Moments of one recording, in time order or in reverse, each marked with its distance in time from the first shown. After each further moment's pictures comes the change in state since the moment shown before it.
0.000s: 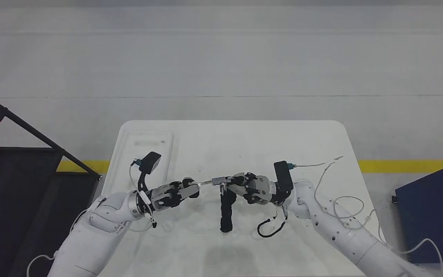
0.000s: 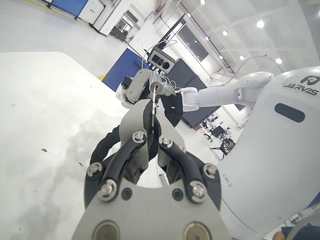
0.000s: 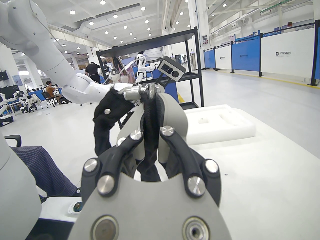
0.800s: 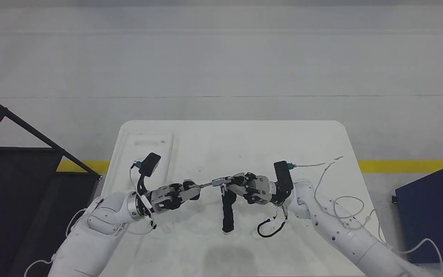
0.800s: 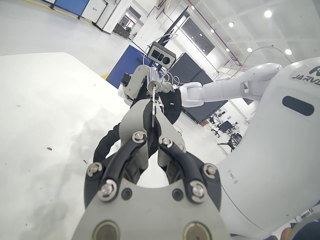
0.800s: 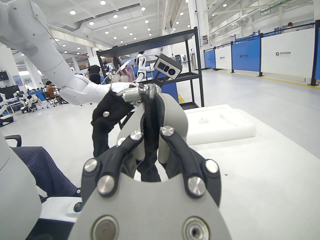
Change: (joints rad) left arm 0.030 -0.019 -0.049 -0.042 0.091 0.000 0.000; right arm 0.000 0.000 0.000 0.000 0.000 0.000 0.000
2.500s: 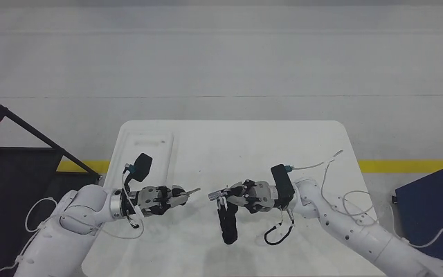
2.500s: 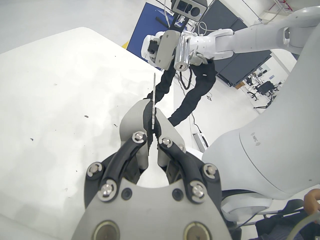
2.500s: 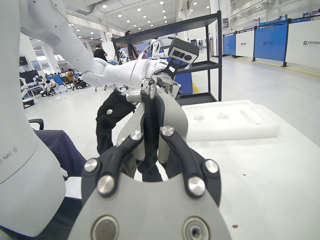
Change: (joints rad) left arm 0.058 0.164 -0.098 -0.154 0.173 0.000 -0.001; right arm 0.110 0.127 -0.170 -0.155 0.141 0.000 0.103
